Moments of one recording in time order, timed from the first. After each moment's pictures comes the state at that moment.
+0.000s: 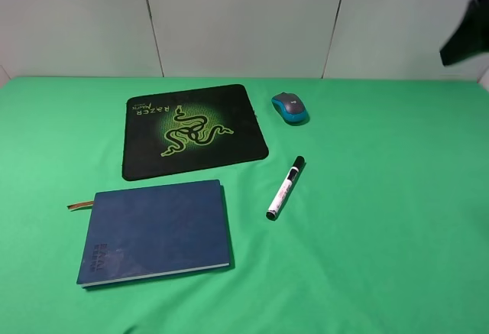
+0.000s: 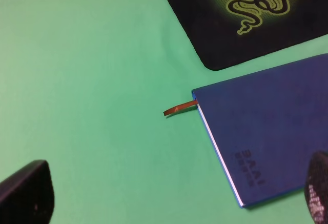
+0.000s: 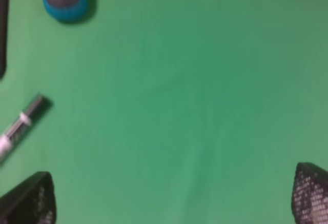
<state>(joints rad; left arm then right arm) -0.12 0.00 -0.50 0.02 1.05 0.01 0.07 1.23 -1.18 0.07 0.96 -0.14</state>
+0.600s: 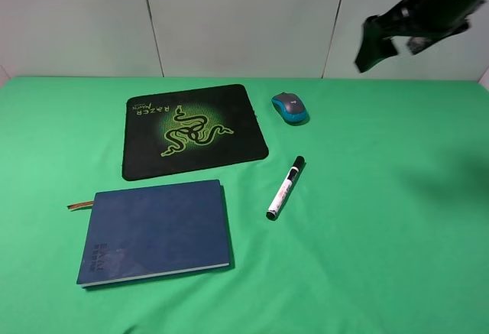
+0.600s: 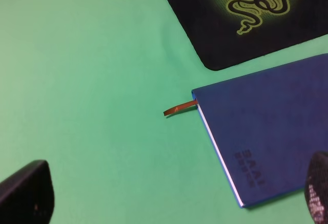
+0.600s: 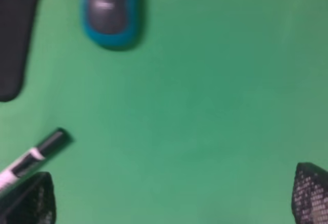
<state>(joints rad) -0.12 0.00 -0.50 0.02 1.05 0.01 0.25 1.62 -1.38 0.07 0.91 -0.23</state>
